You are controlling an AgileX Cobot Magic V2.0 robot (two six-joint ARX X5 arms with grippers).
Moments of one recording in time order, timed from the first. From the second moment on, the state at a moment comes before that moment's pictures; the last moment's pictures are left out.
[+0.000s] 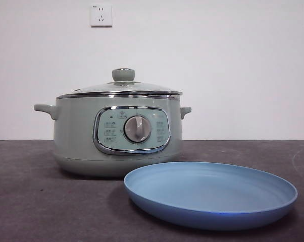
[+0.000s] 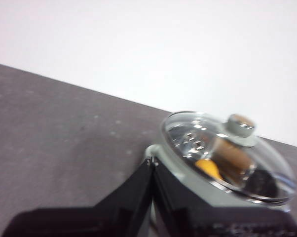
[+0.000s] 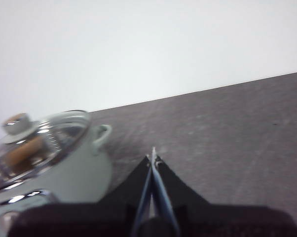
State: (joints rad) left arm 0.07 0.09 0.27 -0.20 0.24 -0.36; right arm 0.11 0.18 0.28 -0.12 -0.14 0.24
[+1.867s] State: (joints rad) left arm 0.00 0.77 0.91 -0.43 0.70 -0.11; right arm 0.16 0.95 1.09 -0.86 -0.67 -0.17
